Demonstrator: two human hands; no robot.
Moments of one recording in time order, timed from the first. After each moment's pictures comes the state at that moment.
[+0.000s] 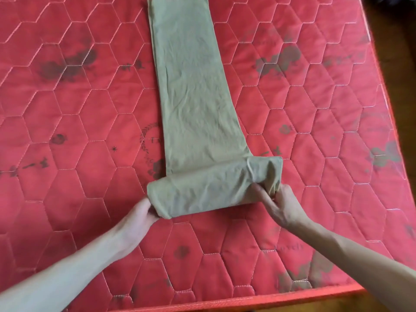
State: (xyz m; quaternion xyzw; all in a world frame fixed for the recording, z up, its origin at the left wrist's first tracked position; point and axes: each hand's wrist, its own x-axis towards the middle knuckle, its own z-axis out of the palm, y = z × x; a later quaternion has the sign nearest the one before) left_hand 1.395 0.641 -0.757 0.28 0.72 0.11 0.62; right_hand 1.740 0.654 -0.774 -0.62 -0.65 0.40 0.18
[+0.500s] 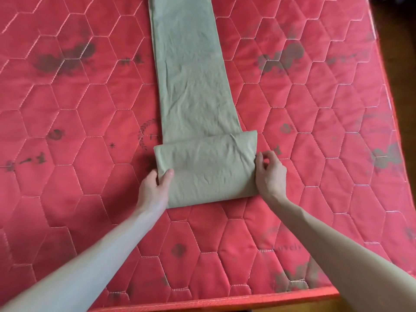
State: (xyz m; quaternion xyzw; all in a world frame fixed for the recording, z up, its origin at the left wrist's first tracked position) left_hand 1.434 0.669 -0.782 0.31 0.79 0.21 0.48; right_hand 1.706 0.711 -0.805 -0.82 -0.42 0.33 0.21
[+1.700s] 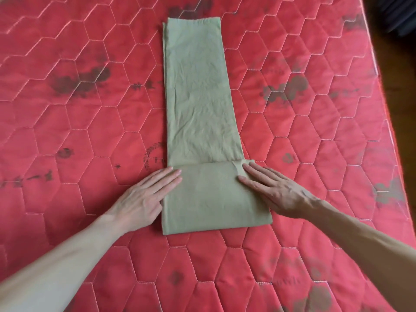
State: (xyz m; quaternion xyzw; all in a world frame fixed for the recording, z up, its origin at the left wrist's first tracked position) left_hand 1.359 0.710 -0.795 0.89 0.43 -0.02 0.15; right_hand 1.791 0.773 -0.803 -0.31 -0.93 0.18 -0.07
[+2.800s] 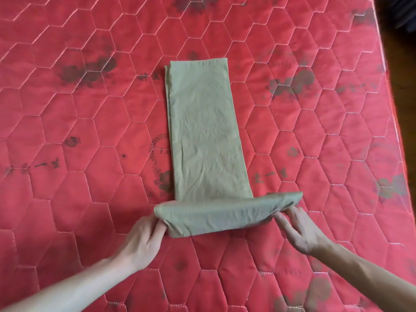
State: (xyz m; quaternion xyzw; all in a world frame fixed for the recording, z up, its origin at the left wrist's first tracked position) left_hand 1.388 0.608 -0.771 0.55 0.64 0.18 0.50; right_hand 1.774 0.674 -0.750 -0.50 -0.73 0.44 0.13
